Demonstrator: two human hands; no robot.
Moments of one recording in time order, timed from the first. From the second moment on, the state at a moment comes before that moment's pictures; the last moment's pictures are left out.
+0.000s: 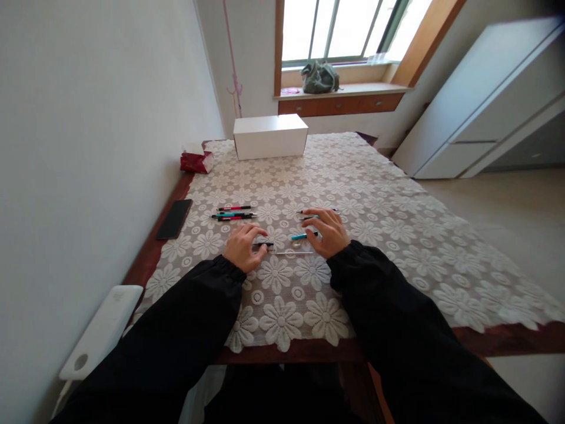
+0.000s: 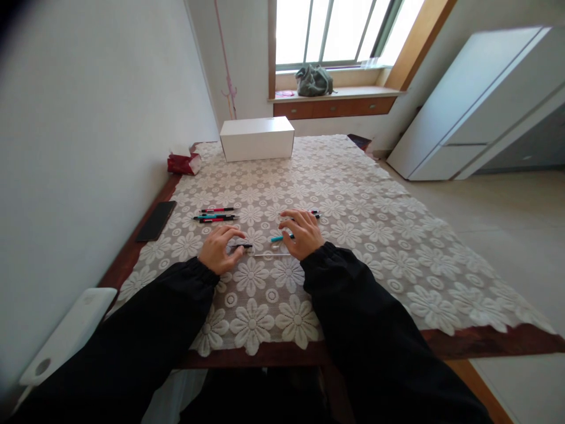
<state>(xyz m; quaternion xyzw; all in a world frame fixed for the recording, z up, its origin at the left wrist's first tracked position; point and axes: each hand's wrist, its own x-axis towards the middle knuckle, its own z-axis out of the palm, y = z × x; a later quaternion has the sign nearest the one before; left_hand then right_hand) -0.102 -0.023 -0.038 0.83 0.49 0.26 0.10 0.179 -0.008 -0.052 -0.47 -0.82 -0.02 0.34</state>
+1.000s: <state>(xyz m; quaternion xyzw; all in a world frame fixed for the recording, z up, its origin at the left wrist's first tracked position) -0.103 -0.020 -0.045 0.85 0.50 0.17 0.09 0.179 -0.003 -0.069 -0.47 -0.86 0.05 0.20</state>
